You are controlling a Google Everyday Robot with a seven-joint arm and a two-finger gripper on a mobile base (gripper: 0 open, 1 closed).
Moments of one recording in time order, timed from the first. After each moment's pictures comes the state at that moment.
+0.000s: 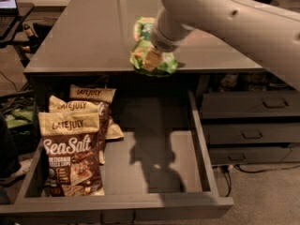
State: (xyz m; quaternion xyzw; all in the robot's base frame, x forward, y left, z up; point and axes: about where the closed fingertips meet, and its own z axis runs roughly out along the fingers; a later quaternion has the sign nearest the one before) arm 0.656 -0.029 0.907 -0.56 0.76 -0.07 0.34
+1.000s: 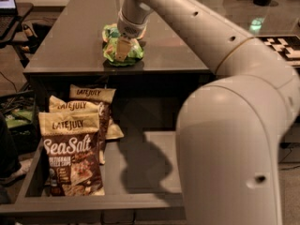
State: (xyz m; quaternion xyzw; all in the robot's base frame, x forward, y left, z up) arm 0.757 0.070 0.864 -0.65 0.71 0.01 0.26
